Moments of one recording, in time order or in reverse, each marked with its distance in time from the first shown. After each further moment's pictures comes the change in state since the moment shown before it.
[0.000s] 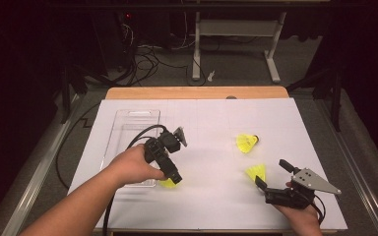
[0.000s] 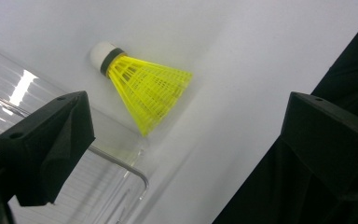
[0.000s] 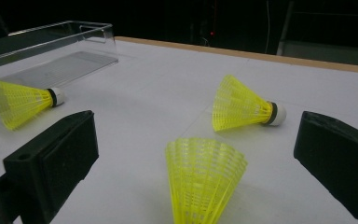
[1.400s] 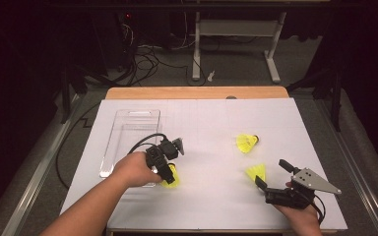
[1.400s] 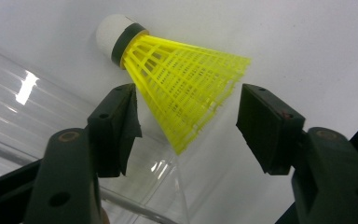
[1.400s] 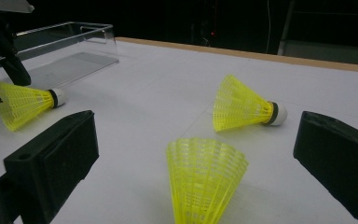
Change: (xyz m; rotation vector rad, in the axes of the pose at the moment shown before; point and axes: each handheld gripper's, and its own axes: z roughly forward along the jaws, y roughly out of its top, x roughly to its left) left arm 0.019 -0.004 0.051 0.078 0.039 0.035; right arm 0.000 0.000 0.000 -0.002 0.003 0.005
